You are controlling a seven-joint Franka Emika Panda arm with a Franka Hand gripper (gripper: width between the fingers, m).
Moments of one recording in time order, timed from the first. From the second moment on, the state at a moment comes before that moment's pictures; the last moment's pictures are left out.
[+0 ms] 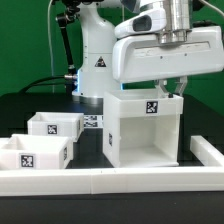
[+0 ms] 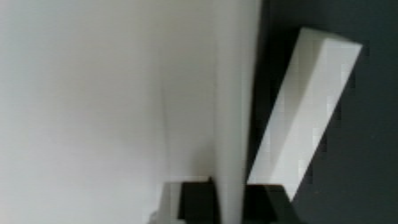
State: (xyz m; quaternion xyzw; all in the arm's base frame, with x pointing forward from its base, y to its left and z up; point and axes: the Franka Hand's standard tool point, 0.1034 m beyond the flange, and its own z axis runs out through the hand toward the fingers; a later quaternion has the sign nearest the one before) arm 0.548 0.091 0.101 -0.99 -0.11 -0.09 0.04
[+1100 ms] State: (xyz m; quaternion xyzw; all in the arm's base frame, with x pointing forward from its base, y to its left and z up) arm 0.578 0.090 0.103 -0.99 -0.10 -0.11 0.05
